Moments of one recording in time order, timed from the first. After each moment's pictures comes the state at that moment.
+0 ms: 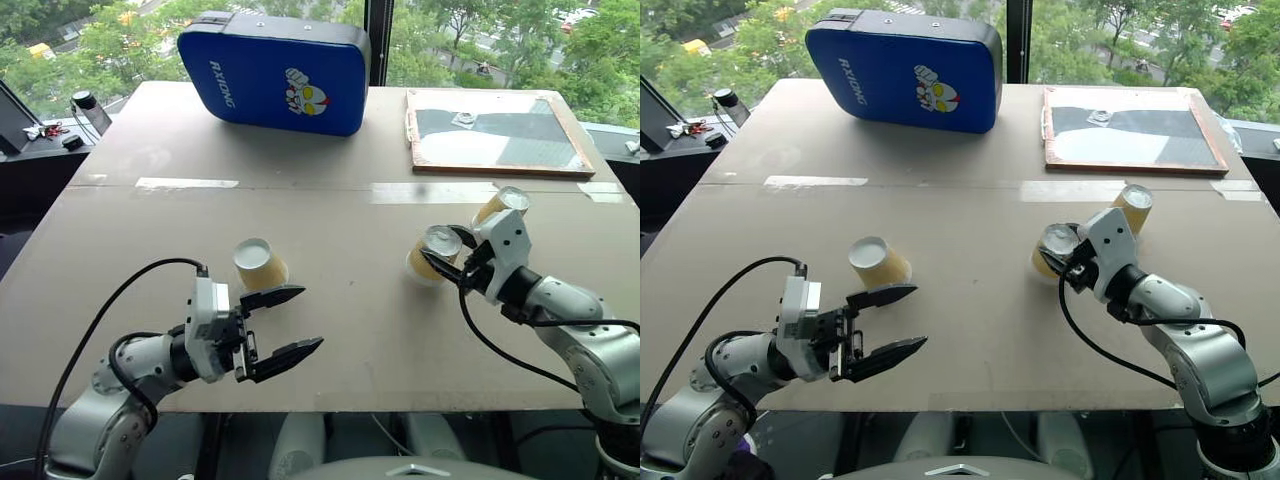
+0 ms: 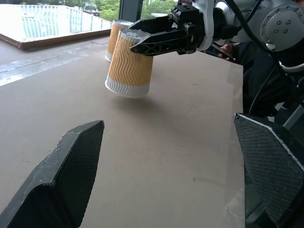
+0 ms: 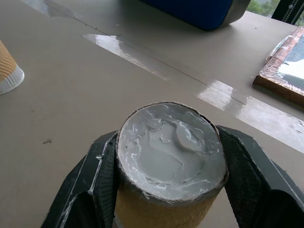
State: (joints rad) left arm 0.29 0.67 0.21 -0.57 -0.73 0.31 -1.04; right arm -0.14 -0.55 0.03 -0.62 0.40 0.73 0.40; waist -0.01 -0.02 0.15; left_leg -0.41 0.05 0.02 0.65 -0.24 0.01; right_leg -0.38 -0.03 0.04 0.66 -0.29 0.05
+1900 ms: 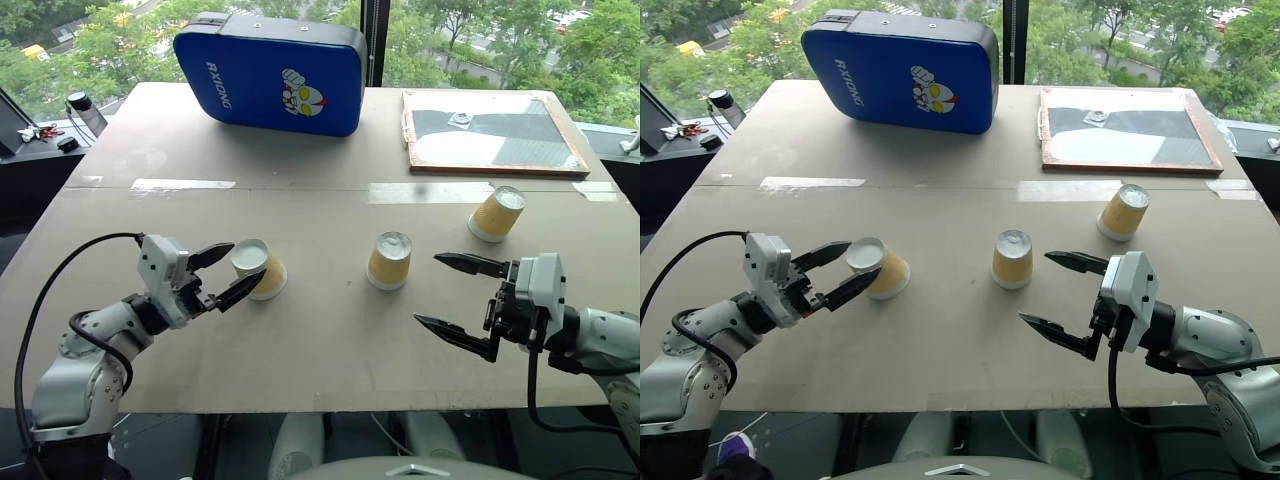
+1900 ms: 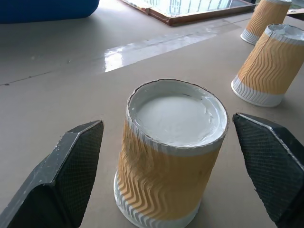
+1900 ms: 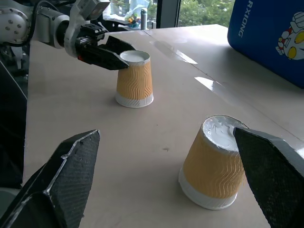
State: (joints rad) left arm 0.05 0.69 0.30 -0.20 -0.57 0.32 -0.89; right arm 0.13 -0.66 -0.13 -0.74 0.59 0.40 0.84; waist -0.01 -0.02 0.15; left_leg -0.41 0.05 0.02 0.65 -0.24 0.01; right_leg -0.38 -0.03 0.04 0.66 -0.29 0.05
